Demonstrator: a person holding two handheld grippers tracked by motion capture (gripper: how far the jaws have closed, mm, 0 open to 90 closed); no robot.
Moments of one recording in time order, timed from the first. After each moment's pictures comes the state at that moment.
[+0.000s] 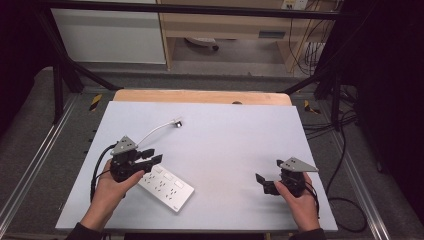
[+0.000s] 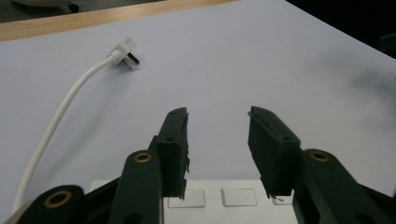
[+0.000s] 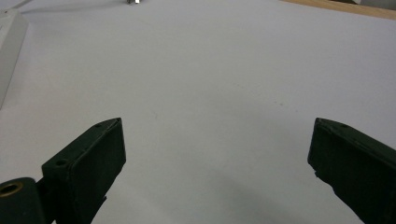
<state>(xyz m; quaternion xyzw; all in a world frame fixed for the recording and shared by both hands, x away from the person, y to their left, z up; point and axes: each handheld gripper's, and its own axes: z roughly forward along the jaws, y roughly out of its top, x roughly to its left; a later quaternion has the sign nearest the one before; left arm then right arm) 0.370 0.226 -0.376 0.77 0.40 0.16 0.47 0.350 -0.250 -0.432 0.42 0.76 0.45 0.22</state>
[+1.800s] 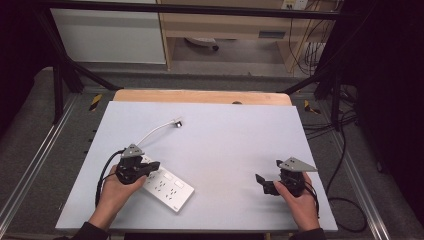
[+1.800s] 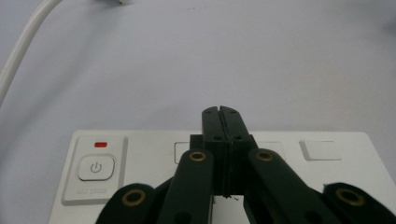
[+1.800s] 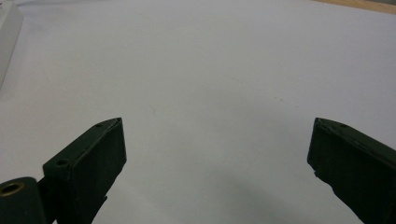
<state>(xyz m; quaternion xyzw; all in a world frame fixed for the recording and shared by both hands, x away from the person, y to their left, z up) 0.380 0.228 -0.415 0.80 0.41 0.12 0.41 0.351 -0.250 -0.434 0.42 0.76 0.44 0.22</state>
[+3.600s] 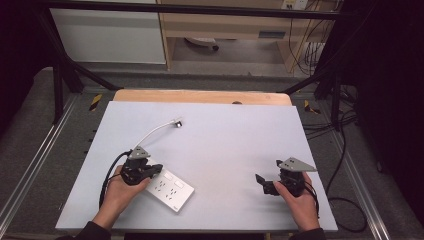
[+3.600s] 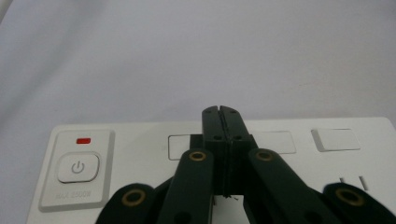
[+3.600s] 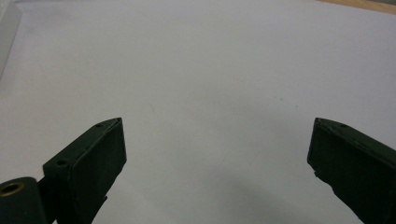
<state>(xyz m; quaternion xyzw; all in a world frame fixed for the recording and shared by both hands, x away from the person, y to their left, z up) 0.383 0.219 -0.425 0.82 0.40 0.12 0.38 0.352 -0.249 -0.434 0.42 0.76 0.44 0.22</state>
